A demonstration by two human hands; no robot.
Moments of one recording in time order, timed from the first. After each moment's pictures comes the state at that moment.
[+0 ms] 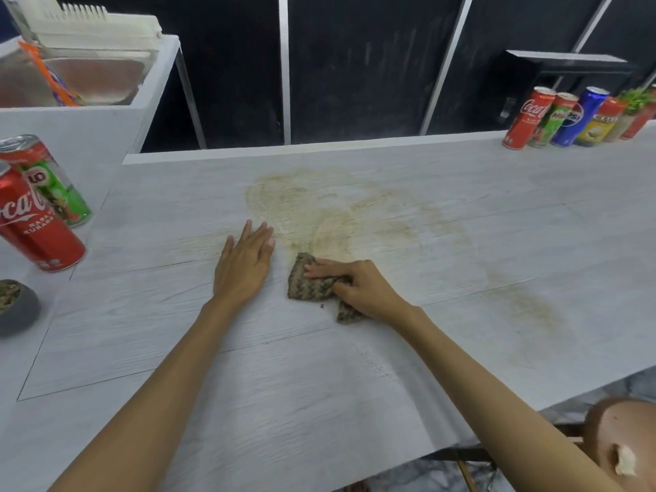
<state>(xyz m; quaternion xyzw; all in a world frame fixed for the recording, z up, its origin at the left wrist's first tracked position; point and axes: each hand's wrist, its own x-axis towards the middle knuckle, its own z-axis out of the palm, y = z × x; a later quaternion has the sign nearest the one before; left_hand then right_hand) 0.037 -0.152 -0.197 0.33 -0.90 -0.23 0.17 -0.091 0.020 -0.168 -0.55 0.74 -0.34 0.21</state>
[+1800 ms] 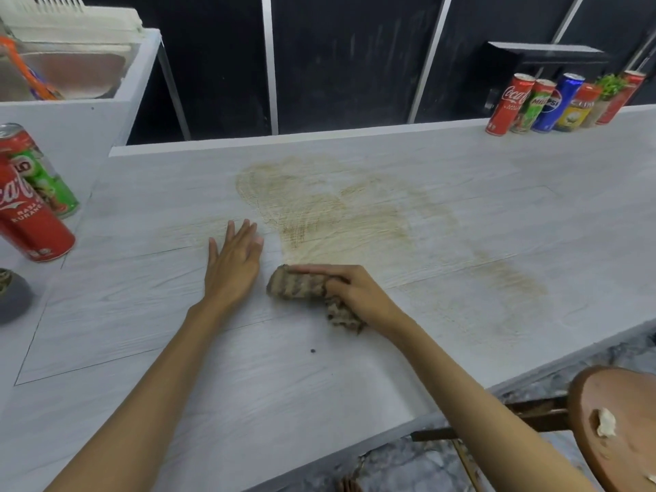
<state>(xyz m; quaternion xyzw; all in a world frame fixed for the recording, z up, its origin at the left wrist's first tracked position) 0.059 -0.131 -0.196 0.35 -0.88 -0.29 0.15 -0.045 0.050 -0.164 -0.46 0.68 -0.47 0.33</state>
